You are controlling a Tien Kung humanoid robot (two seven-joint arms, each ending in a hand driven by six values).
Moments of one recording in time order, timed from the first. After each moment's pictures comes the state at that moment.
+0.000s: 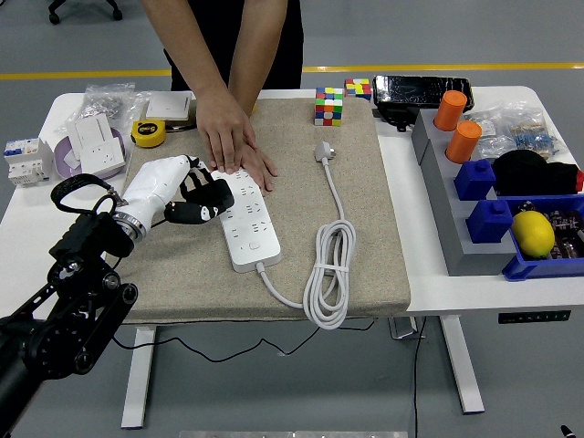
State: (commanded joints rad) left arm -0.33 0.12 -1.25 -1.23 2.26 0.06 0.05; right arm 0.05 -0.17 1.34 0.18 -1.16 -0.02 0.02
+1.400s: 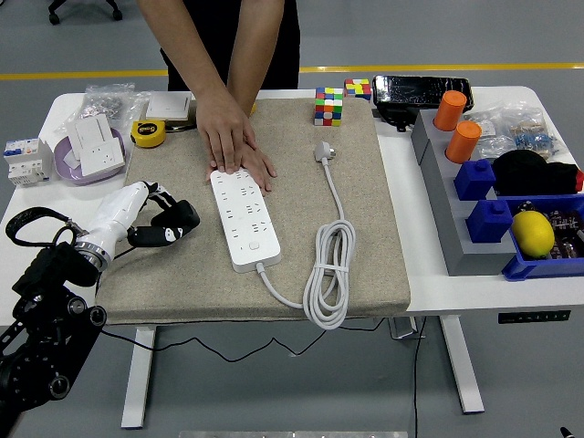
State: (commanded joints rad) left arm -0.21 0.11 -1.38 -1.20 2.23 0.03 0.02; right arm 0.05 -0.17 1.36 0.18 -1.18 -0.02 0.02
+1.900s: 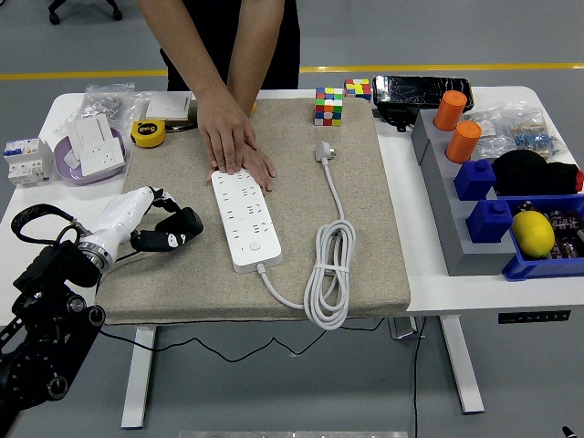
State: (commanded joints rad) left arm -0.21 0.12 -1.38 -1.21 2.23 -0.04 0.02; right arm 0.05 -0.17 1.36 0.18 -1.19 -0.02 0.02
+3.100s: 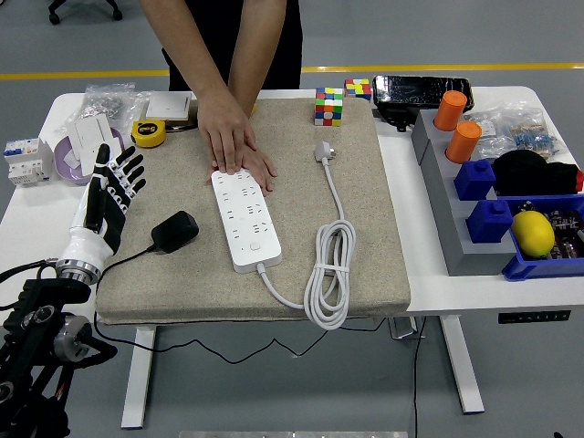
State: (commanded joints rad) left arm -0.08 0.01 -1.51 -1.32 1.12 0.00 -0.10; right arm 0.04 -0.14 1.38 0.18 -1.19 -0.02 0.02
